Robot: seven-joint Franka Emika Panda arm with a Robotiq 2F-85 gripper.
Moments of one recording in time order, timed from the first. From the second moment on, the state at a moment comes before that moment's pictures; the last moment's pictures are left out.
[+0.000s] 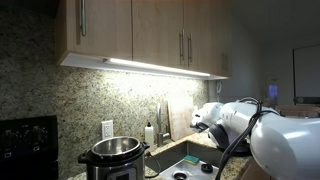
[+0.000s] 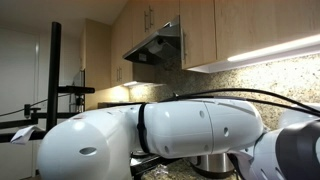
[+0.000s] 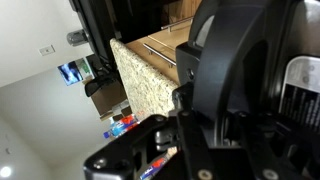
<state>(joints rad) -0.69 1.48 -0.47 -0.37 -0.50 1.34 0.75</state>
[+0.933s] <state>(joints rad) -0.68 1.49 -0.47 -0.37 -0.50 1.35 0.79</state>
